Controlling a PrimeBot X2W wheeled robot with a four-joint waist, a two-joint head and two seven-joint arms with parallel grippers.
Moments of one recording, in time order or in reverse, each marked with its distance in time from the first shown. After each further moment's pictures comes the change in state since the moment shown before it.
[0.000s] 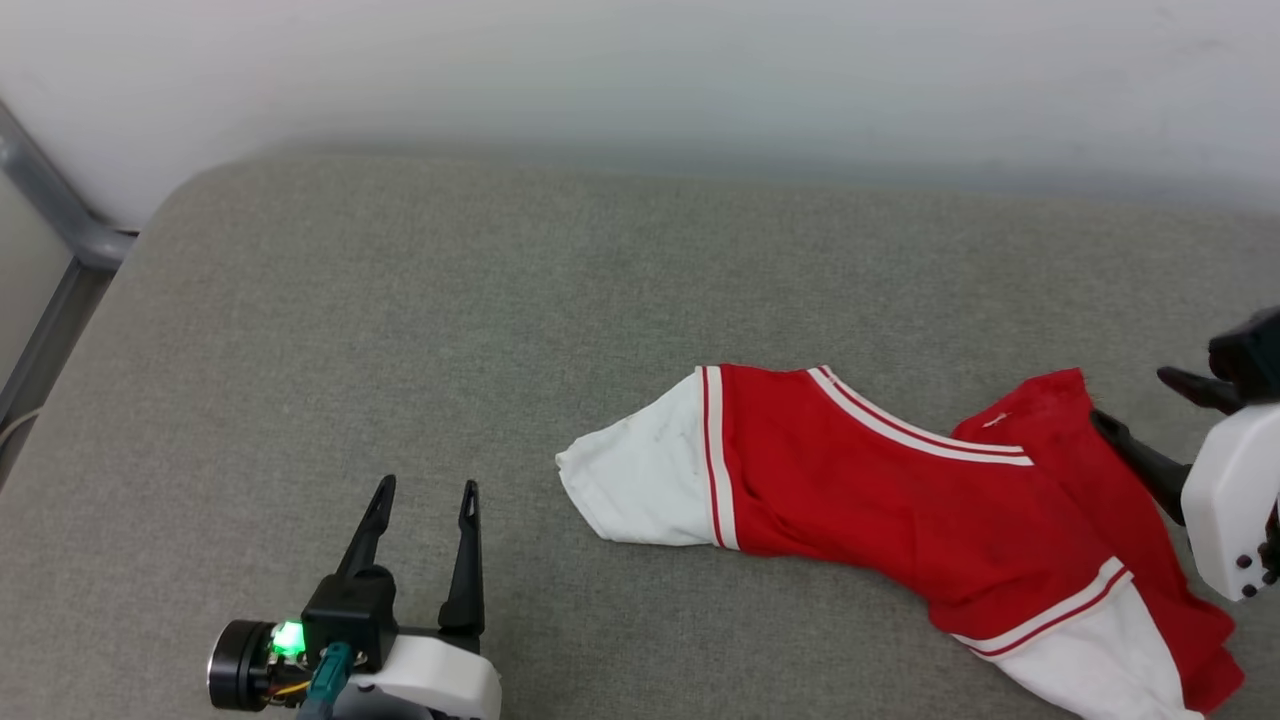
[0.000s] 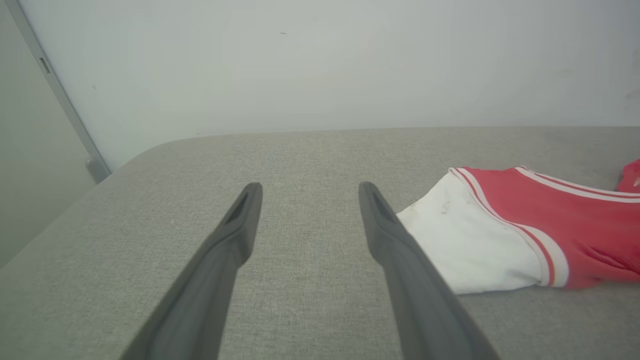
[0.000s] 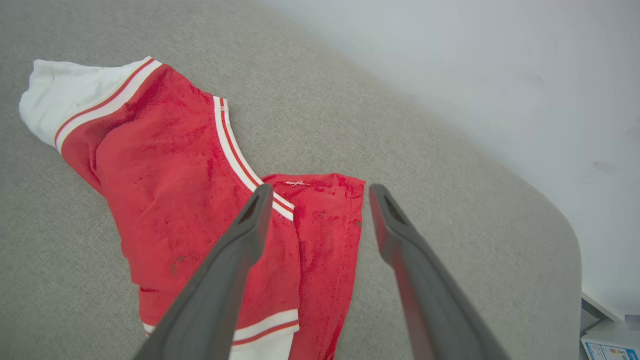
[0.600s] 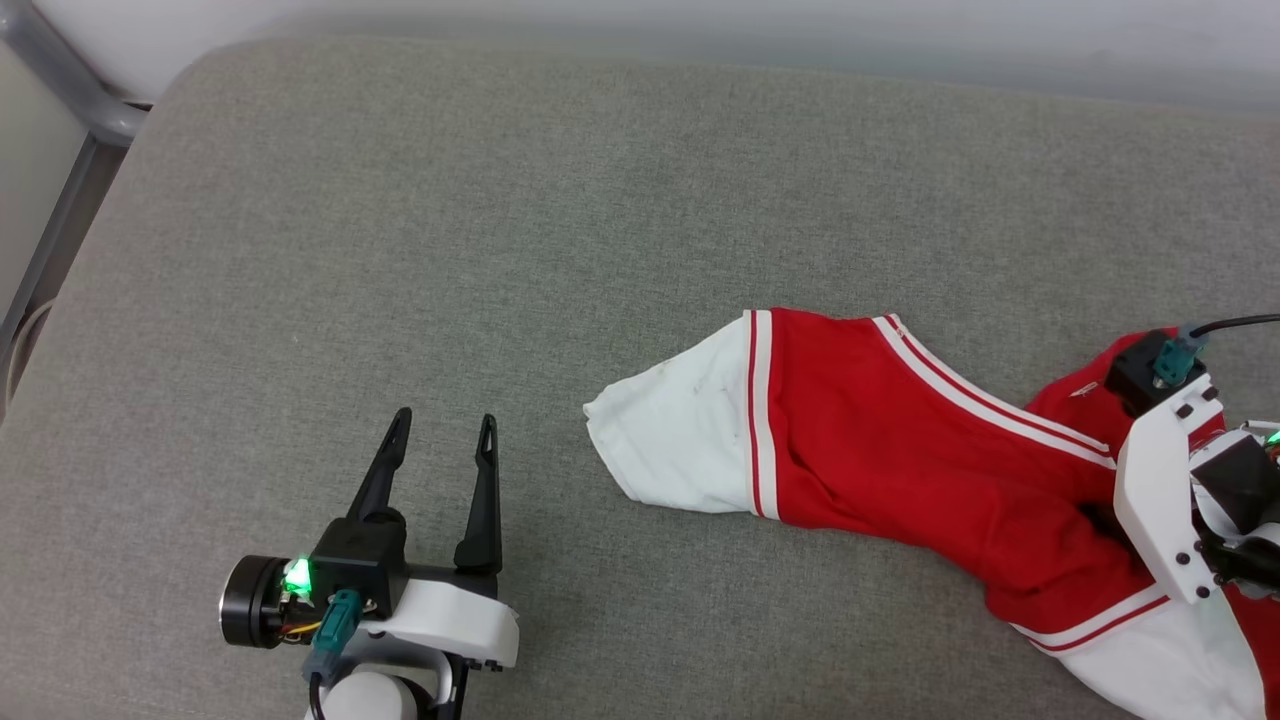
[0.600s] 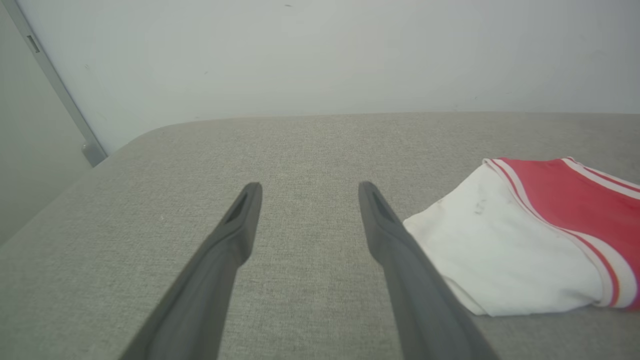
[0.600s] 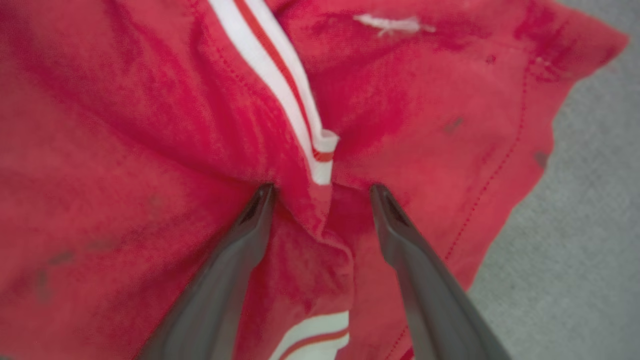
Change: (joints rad) left arm -0.096 -0.006 -0.028 -0.014 -0.013 0.000 0.000; right arm -0.264 -0.017 0.391 0.318 0.126 0.000 0.296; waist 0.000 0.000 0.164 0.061
